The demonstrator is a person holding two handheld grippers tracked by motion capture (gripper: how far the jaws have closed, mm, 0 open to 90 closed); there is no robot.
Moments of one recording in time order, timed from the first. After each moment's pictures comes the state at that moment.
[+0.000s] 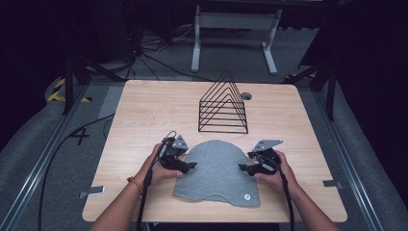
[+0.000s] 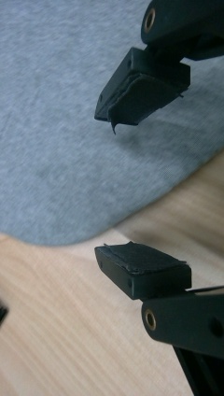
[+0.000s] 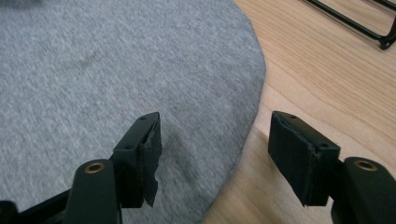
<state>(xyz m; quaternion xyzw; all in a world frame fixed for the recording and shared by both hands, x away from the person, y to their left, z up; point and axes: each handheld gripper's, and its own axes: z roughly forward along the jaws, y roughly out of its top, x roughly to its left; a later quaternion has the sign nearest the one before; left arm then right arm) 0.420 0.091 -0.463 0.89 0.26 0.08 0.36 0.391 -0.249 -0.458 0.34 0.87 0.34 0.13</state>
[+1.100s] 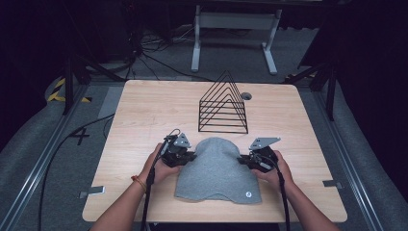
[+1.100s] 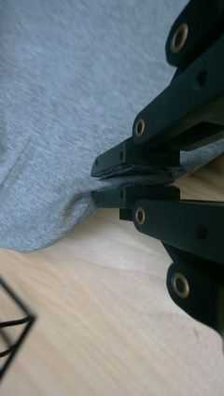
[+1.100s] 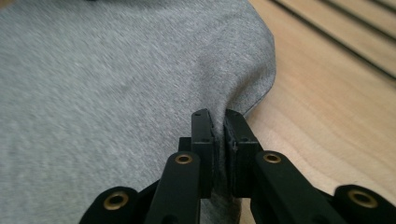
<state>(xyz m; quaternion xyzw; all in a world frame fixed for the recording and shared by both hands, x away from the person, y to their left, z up) 0.412 0.085 -0.442 0.90 0.22 0.07 0.38 0.389 -0.237 -0.439 0.31 0.87 0.36 0.12</state>
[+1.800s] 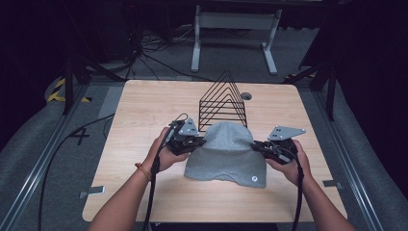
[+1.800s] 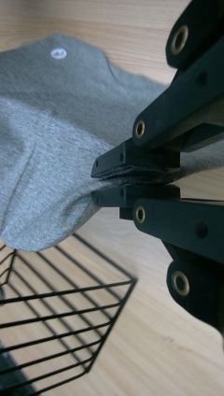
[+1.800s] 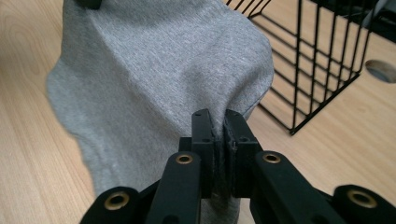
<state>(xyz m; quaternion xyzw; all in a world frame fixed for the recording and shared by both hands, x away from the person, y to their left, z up) 0.417 0.066 -0.373 0.89 0.16 0.13 0.41 0.379 -0.265 -0.373 0.29 0.85 0.39 0.20</state>
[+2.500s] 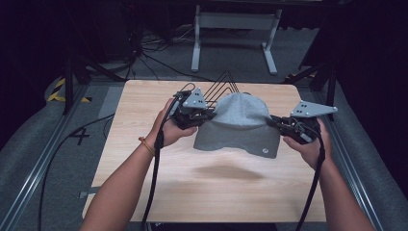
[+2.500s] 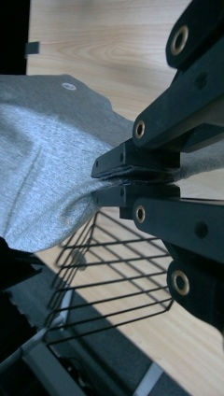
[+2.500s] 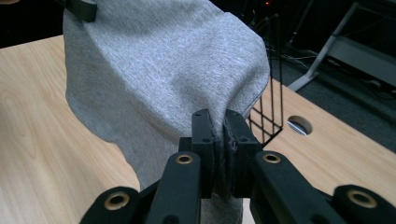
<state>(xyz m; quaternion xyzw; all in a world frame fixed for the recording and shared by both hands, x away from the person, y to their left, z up) 0.439 0.049 -0.287 0.87 0.12 0.17 0.45 0.388 -0.288 -0.291 0.29 0.81 0.43 0.26</state>
